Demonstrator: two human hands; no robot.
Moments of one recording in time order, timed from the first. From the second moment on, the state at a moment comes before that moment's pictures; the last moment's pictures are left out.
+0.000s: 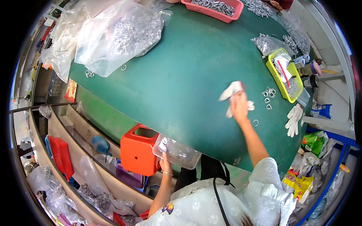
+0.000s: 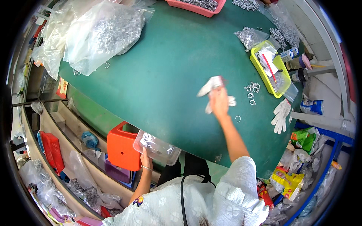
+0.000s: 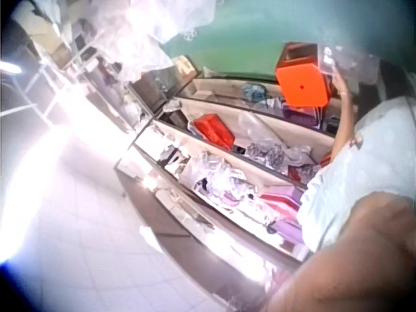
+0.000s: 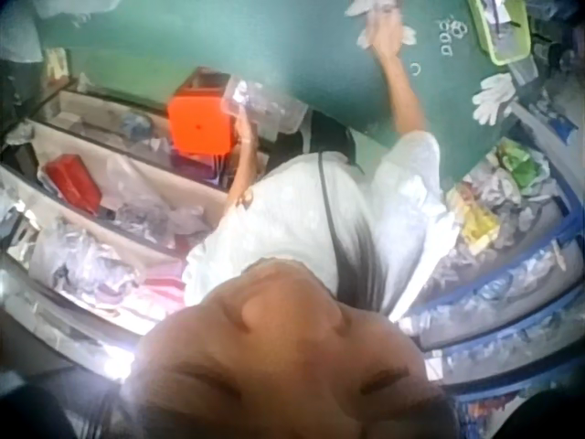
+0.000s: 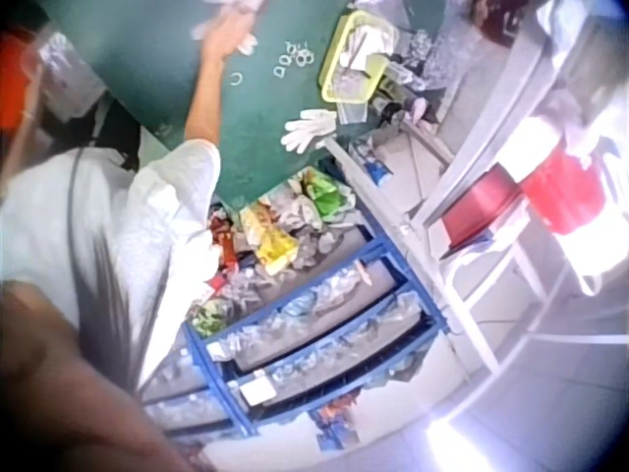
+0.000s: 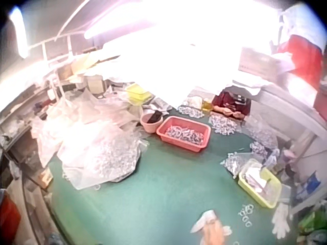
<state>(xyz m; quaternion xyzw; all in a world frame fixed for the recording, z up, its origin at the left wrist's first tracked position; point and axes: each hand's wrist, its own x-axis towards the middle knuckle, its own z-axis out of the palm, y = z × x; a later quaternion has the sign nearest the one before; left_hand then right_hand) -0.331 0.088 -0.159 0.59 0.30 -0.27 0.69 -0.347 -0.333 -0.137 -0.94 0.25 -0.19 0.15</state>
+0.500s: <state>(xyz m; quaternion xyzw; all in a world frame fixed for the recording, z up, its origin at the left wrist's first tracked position) -0.350 0.101 -0.184 0.59 0.29 -0.31 0.69 -0.394 -0.219 -0.107 -0.90 0.29 -0.22 0.23</state>
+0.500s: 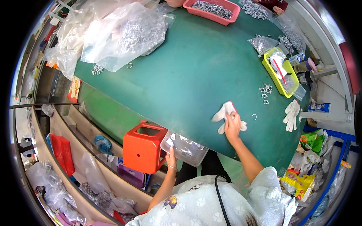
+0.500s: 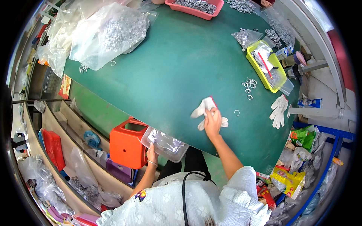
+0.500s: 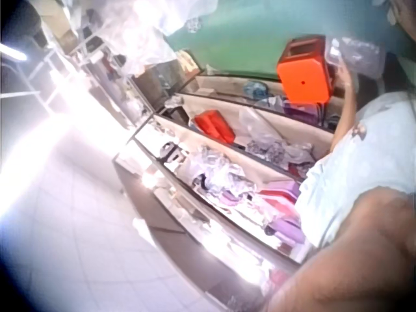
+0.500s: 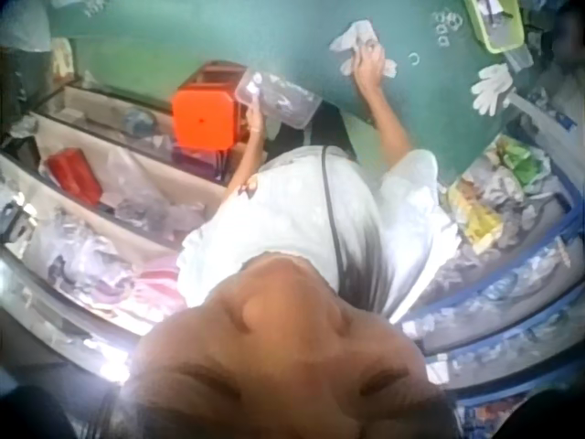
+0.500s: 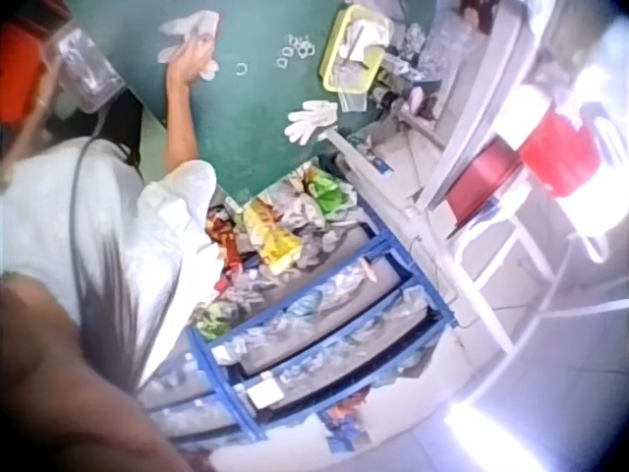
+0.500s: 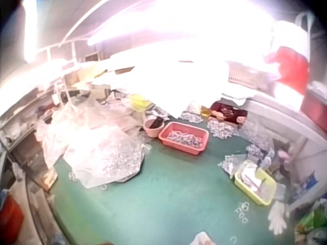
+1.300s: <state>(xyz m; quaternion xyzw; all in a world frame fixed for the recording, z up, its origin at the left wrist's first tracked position) -0.347 0.139 -0.100 0.55 0.31 -0.38 0.67 -0.453 -0.082 -0.065 -0.84 0.20 -0.20 0.46</state>
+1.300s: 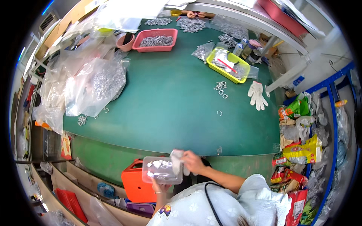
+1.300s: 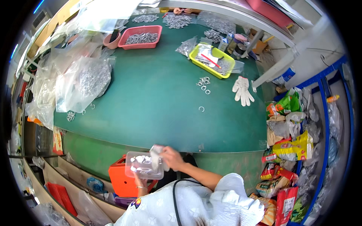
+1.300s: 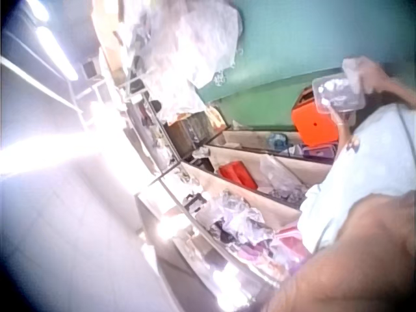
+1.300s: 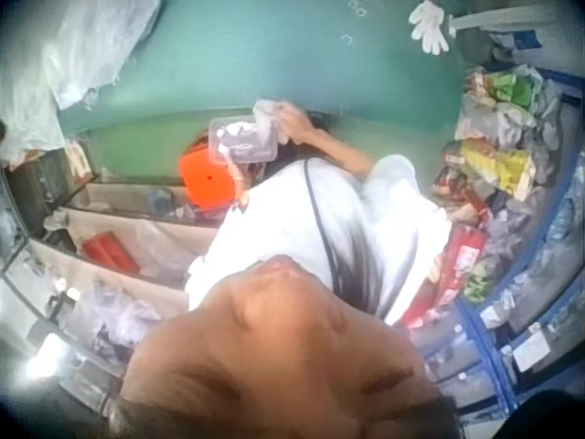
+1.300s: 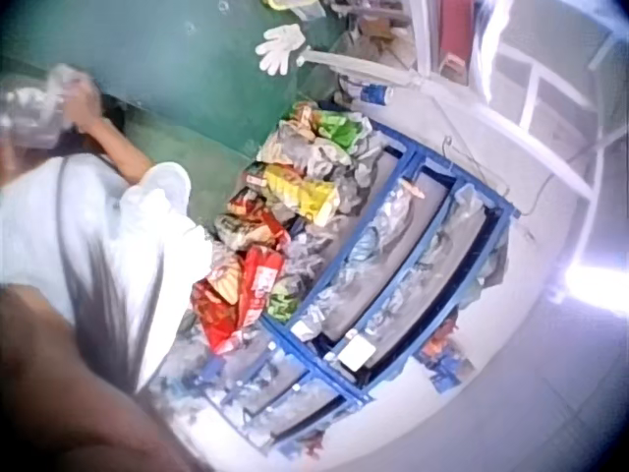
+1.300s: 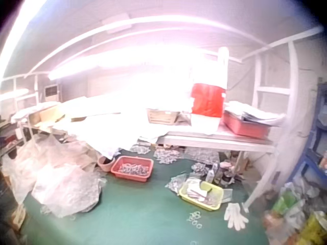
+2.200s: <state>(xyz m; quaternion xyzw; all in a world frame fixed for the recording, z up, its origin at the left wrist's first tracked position) -0.566 -0.320 -0.104 0.63 -0.18 -0.61 0.44 -0.778 -0.375 -0.033 -0.79 0.55 -0.23 0.15</state>
